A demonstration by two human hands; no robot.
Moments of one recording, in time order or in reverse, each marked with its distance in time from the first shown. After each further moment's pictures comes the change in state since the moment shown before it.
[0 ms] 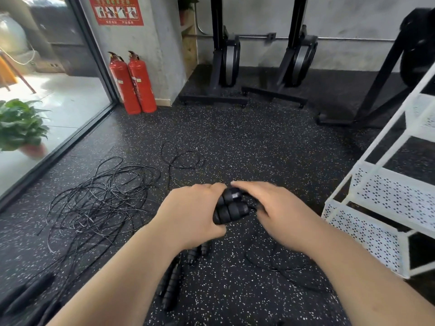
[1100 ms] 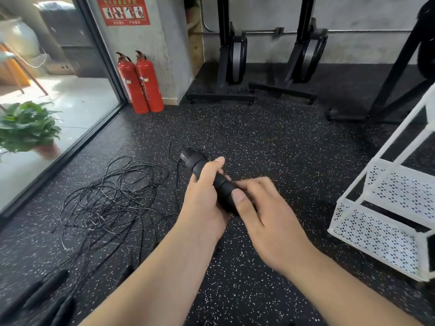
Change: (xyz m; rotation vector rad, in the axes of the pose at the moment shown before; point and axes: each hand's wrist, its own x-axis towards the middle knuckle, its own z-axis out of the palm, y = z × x) left_hand 0.034 0.025 0.019 -2.235 0.326 -0.734; right_hand -0.005 -0.052 0.031 0.367 0.248 0.146
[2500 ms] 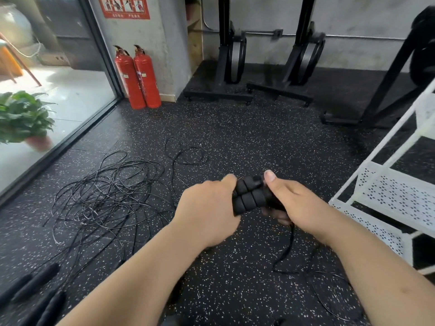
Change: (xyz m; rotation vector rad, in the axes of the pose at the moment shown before) left_hand -0.032 0.010 -0.013 2.167 -0.158 0.711; right_hand 0.019 0.033 -0.055 0.344 -0.289 0.283
